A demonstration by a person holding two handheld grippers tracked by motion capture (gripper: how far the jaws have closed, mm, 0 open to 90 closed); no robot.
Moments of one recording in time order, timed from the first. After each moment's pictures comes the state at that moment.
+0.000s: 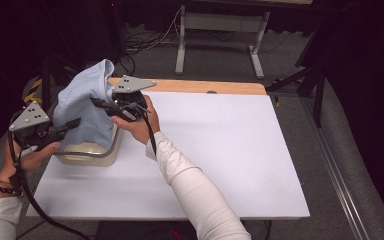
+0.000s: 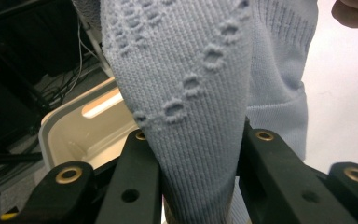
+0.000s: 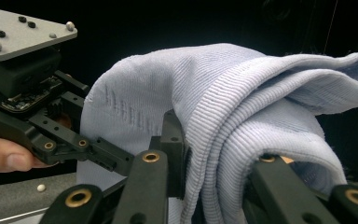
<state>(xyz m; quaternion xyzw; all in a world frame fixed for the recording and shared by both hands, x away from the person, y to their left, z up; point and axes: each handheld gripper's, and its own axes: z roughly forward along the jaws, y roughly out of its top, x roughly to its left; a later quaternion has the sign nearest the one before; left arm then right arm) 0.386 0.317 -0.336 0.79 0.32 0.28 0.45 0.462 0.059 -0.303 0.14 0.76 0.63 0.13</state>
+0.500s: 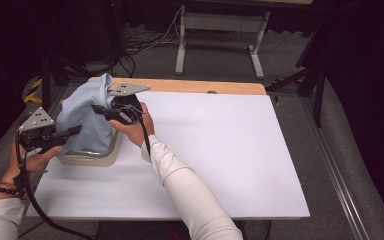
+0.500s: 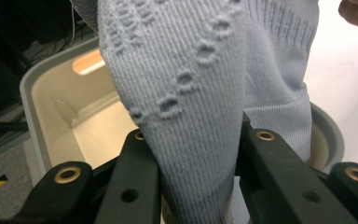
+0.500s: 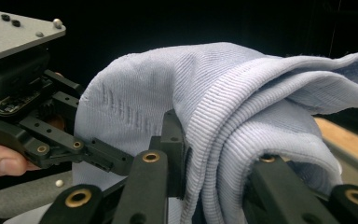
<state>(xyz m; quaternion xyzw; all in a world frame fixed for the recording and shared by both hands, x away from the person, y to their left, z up) 0.400 0.328 -0.369 0.80 0.35 0.25 0.42 0.485 0.075 -0.346 0.18 0.77 0.61 0.08</state>
